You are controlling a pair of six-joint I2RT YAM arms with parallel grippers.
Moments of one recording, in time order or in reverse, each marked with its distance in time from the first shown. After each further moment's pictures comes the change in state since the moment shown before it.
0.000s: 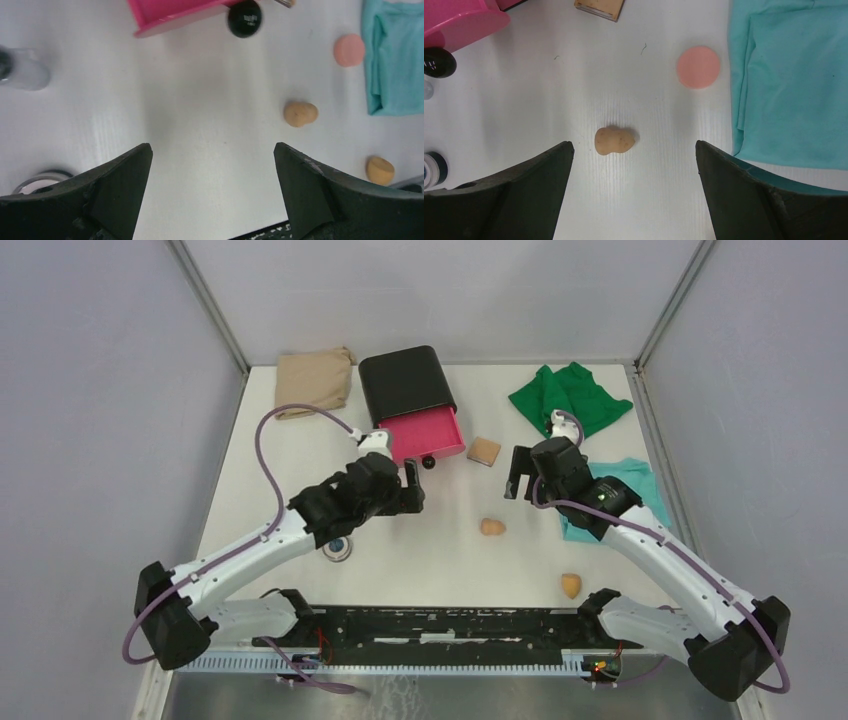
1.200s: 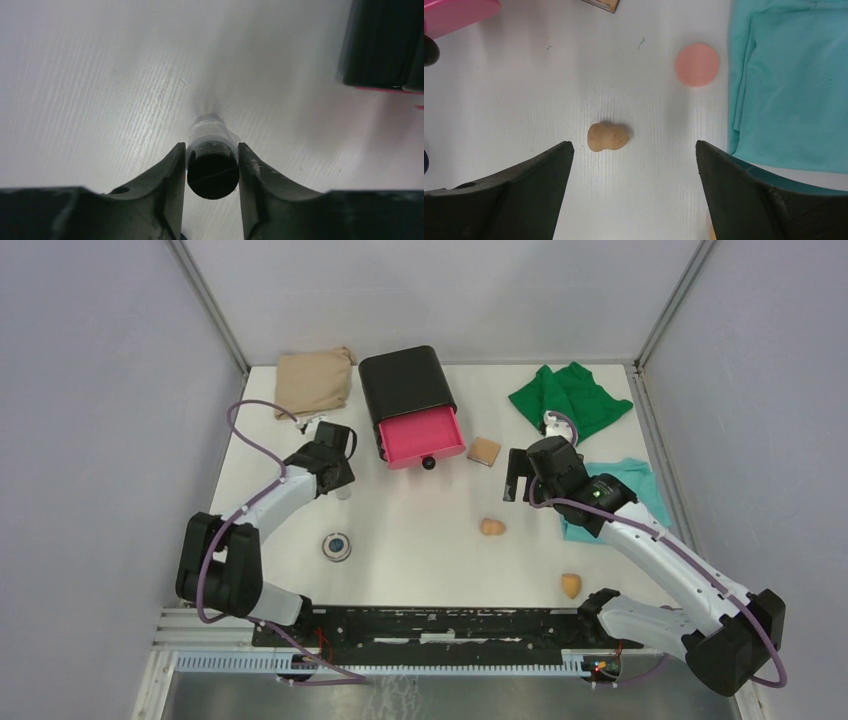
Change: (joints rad) left arm 0.590 0.303 -0.055 0.101 -0.018 0.114; right arm 0.000 0.036 0.000 0.005 -0.016 -0.045
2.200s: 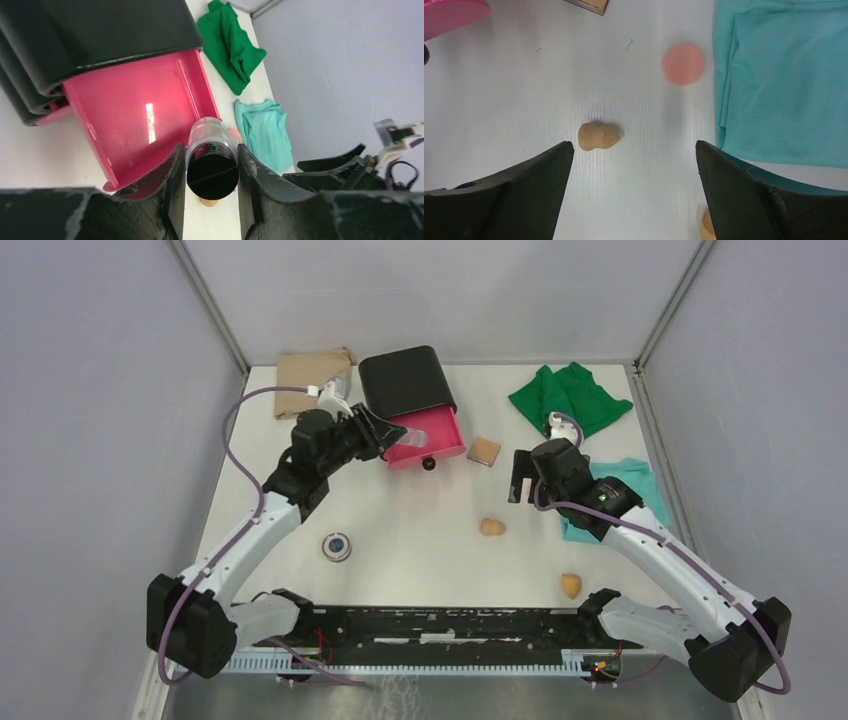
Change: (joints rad) left arm -0.097 -0.330 0.010 0.404 0.567 -0.153; right arm 0.000 -0.025 0.000 -0.028 0.028 -0.009
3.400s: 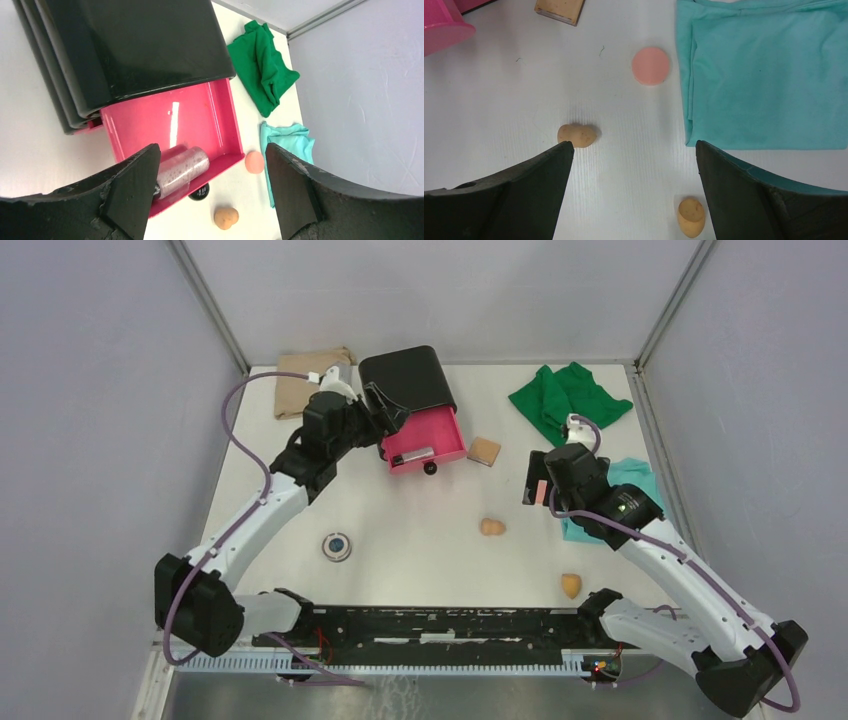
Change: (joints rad) left arm -0.045 0.166 0.137 -0.062 -0.168 0.006; right arm 0.000 -0.097 0.029 -0.114 0.103 -0.003
